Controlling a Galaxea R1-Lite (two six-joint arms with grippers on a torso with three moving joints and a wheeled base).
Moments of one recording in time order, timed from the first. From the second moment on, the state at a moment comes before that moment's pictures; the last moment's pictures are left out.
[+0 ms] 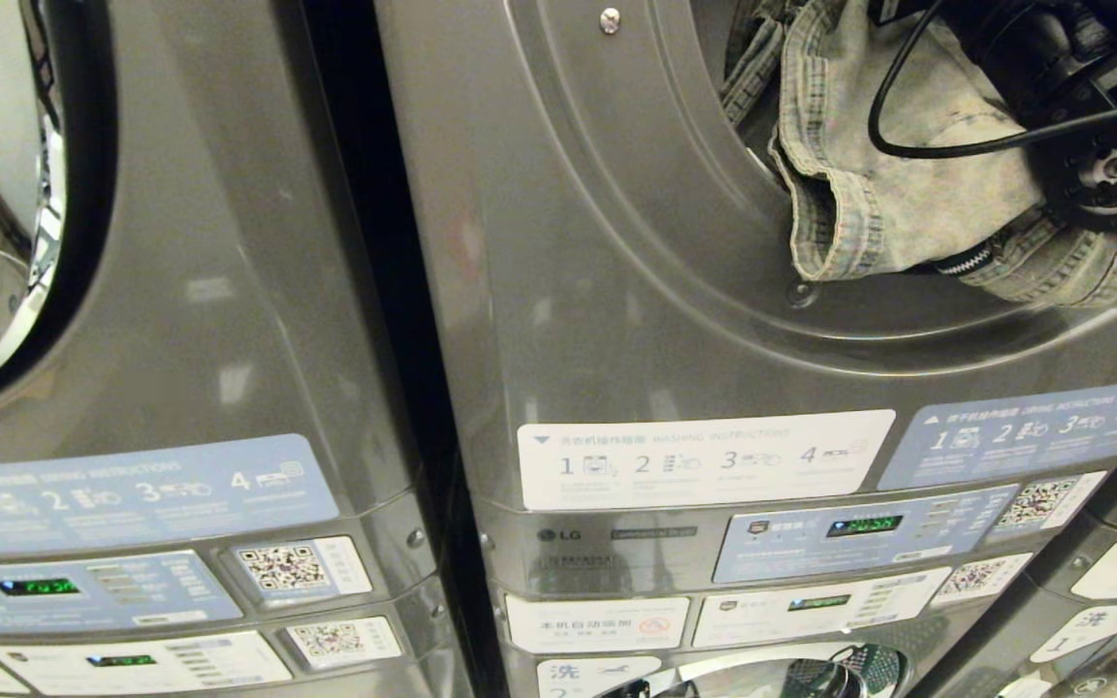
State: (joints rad) left arm 0.01 0.00 0.00 0.00 0.00 0.04; right arm 0.25 1.96 -1.96 -0.72 -0.02 -0.50
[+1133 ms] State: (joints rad) left arm 0.01 0.00 0.00 0.01 0.00 0.04; right arm 0.22 1.96 -1.96 -0.48 -0.03 -0.42
